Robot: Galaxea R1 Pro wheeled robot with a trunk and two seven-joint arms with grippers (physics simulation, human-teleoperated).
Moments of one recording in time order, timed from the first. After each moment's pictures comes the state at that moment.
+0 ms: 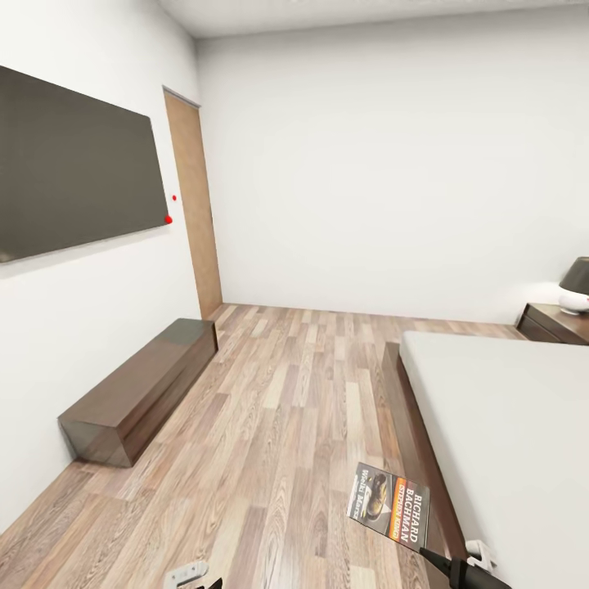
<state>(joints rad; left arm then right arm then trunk) -0.35 0.00 0.19 -0.14 0.17 -0.19 -0.28 -0.40 -0.32 -0.15 -0.17 -0.39 0.14 1.02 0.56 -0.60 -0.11</state>
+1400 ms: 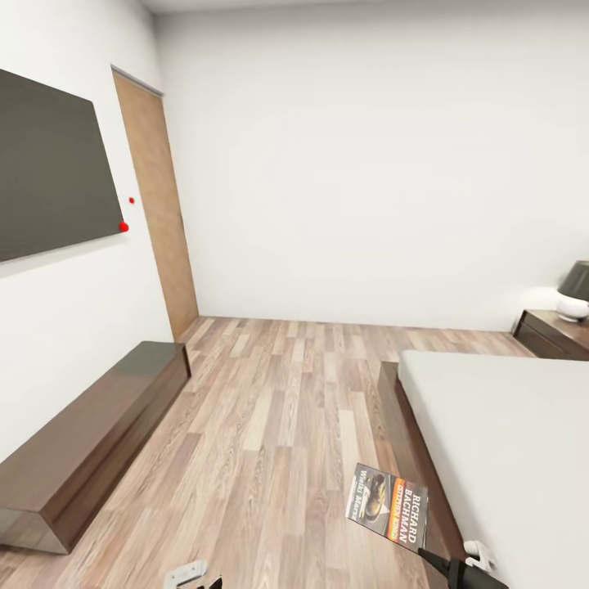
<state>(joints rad) -0.35 0.00 0.19 -0.14 0.17 -0.19 -0.28 -0.40 -0.31 -0.15 -0.17 -0.39 0.14 1.02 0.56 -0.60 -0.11</state>
